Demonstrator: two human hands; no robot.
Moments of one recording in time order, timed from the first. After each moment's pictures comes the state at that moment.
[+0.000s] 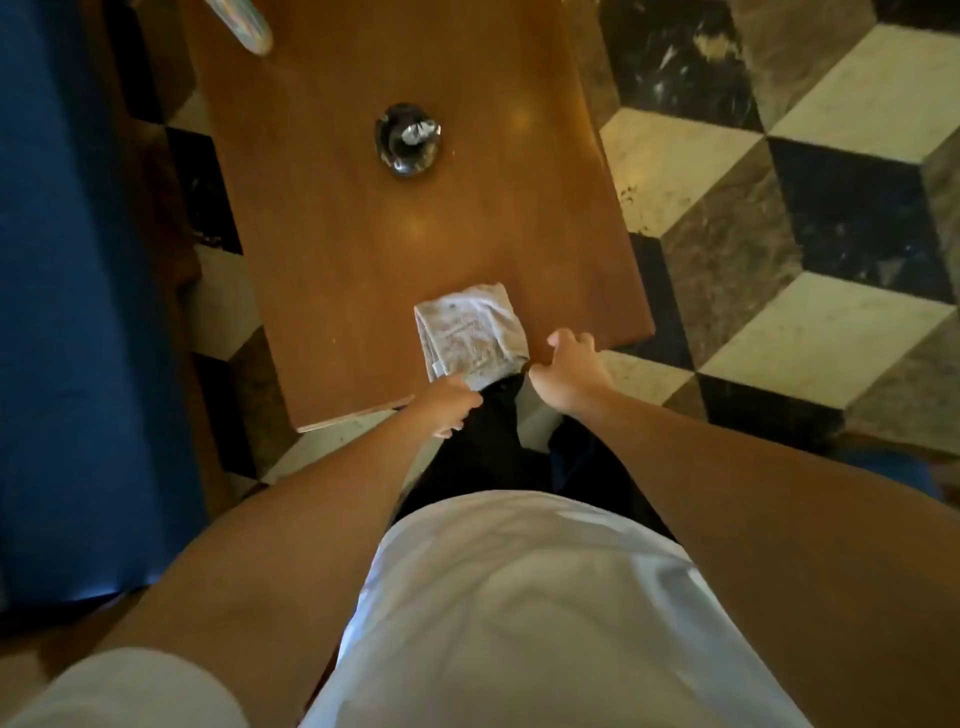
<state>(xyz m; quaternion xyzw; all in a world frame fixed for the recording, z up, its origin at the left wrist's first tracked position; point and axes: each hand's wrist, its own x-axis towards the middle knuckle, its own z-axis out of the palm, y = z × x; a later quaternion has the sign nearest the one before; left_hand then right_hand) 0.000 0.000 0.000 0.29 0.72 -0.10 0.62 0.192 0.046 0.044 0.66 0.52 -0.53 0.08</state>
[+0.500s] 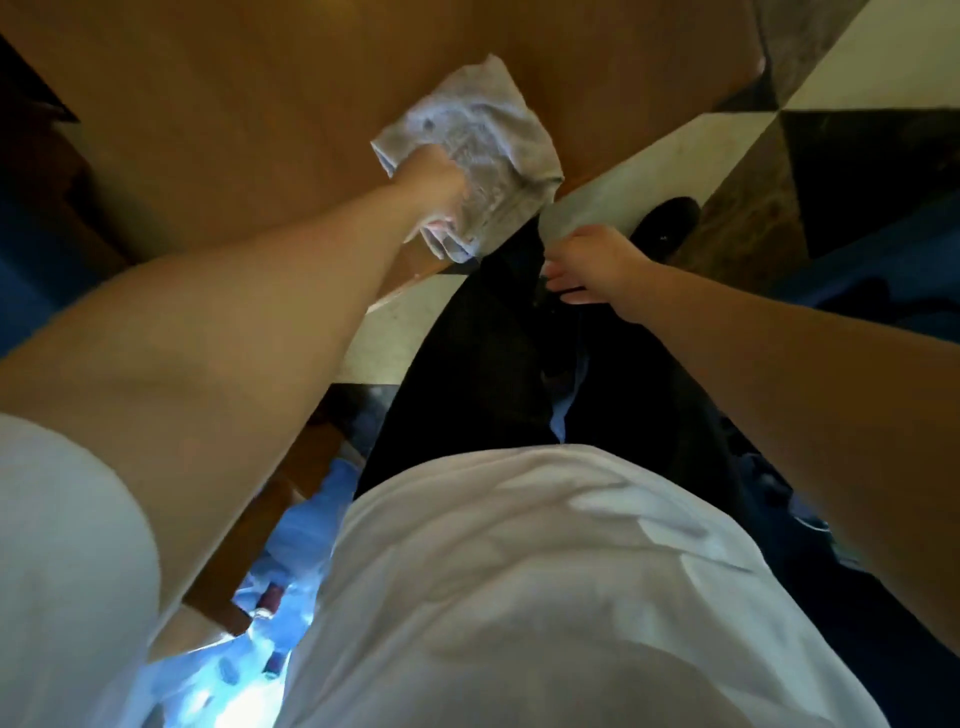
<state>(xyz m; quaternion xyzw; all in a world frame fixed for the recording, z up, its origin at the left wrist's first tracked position) -0.040 0.097 -0.145 0.37 0.71 -0.16 0.58 0.148 0.015 -0.075 0.68 0.13 -0.72 0.09</state>
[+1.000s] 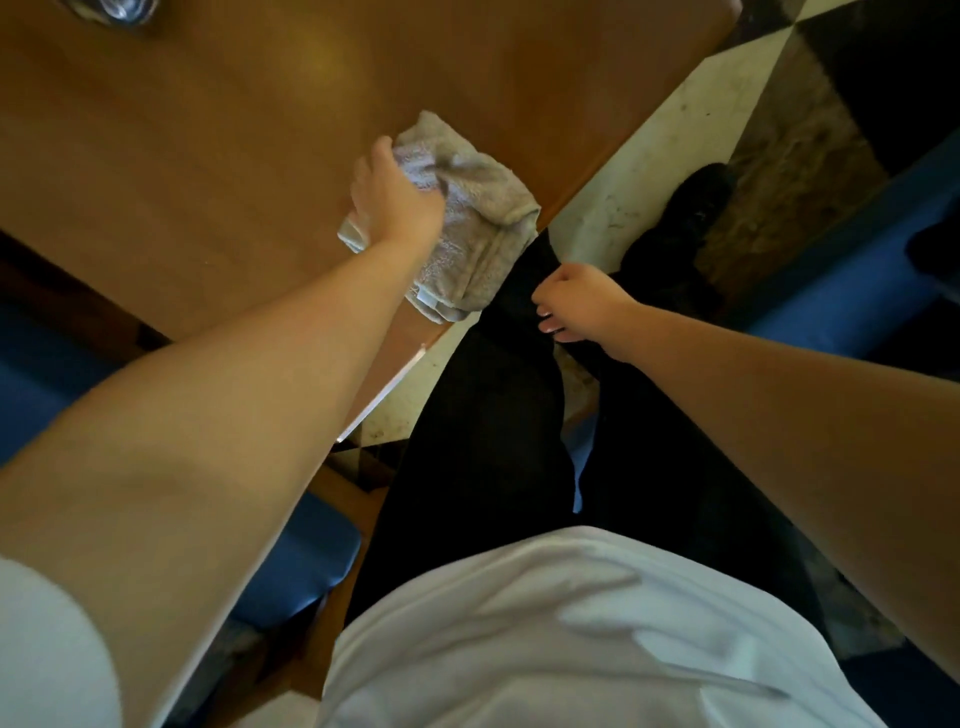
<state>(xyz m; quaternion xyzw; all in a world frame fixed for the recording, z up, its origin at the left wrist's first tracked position) -0.011 0.127 -0.193 0.55 0.76 -0.15 0.31 0.150 0.005 -0.138 0.65 0.10 -0.75 0.07</state>
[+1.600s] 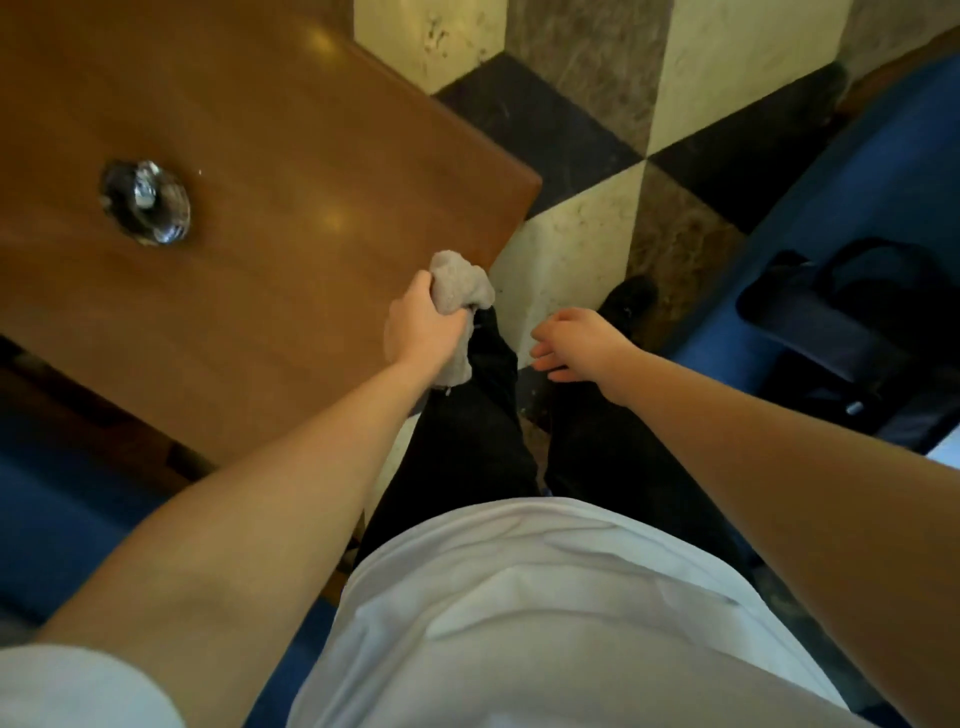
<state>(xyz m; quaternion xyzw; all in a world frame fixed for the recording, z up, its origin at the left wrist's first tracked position) 0.120 0.061 -0.075 0.64 0.65 -0.13 0.39 0.288 -0.027 -0.034 0.70 -0.06 -0.70 -0.12</state>
